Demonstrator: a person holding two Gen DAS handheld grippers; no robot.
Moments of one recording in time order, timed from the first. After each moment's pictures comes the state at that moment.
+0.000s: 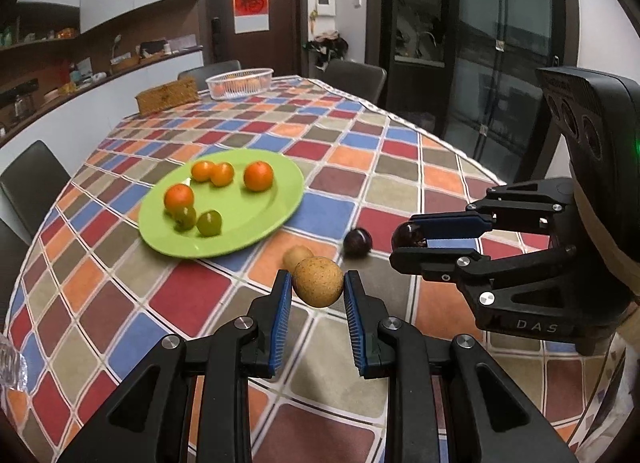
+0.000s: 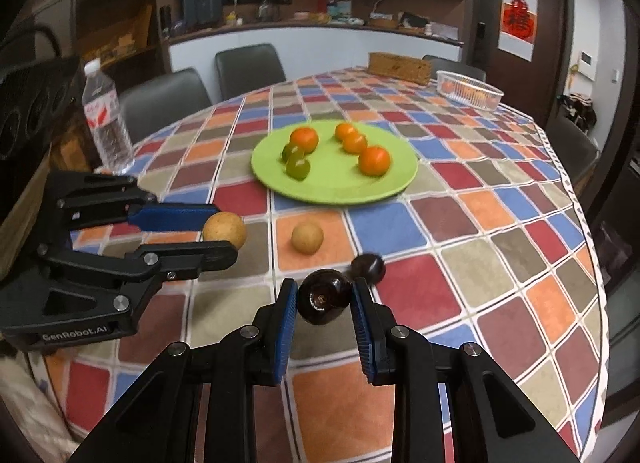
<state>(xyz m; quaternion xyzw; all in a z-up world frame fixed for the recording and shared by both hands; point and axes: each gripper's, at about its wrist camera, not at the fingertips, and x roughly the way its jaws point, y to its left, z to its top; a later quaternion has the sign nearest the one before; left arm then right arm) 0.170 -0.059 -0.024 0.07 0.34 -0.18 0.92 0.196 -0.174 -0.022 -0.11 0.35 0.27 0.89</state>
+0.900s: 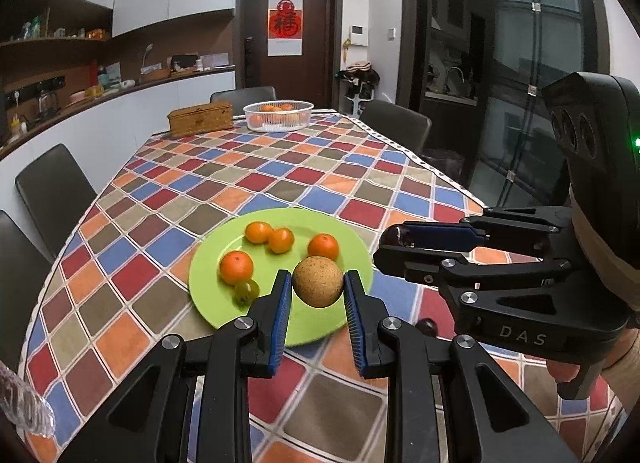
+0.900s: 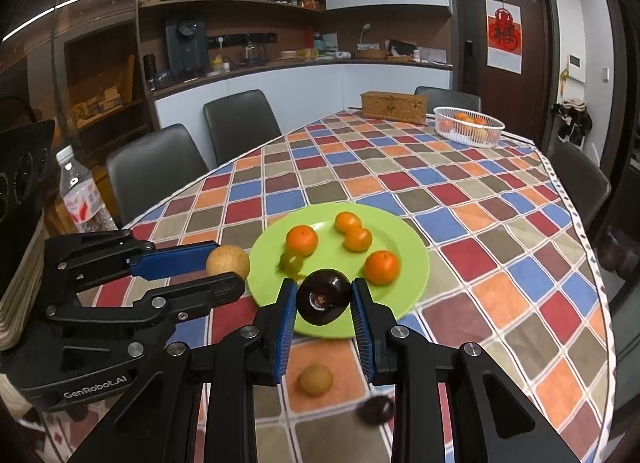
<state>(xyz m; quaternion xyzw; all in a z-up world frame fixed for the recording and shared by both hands) 0.240 -0.014 0.018 0.03 0.30 -0.14 0.94 0.272 -0.128 0.029 -0.06 0.31 0.27 0.91</state>
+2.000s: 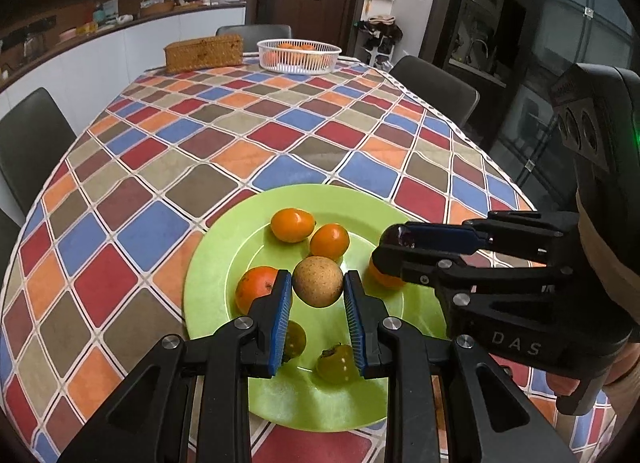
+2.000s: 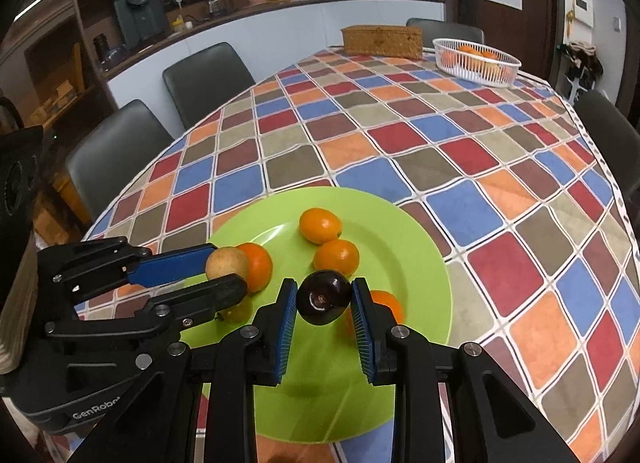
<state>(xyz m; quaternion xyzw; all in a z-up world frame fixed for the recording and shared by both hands) 0.367 0.018 -0.028 -0.01 0.41 -0.14 0.90 0.402 -0.093 -0.014 -0.04 0.42 0.25 0.87</state>
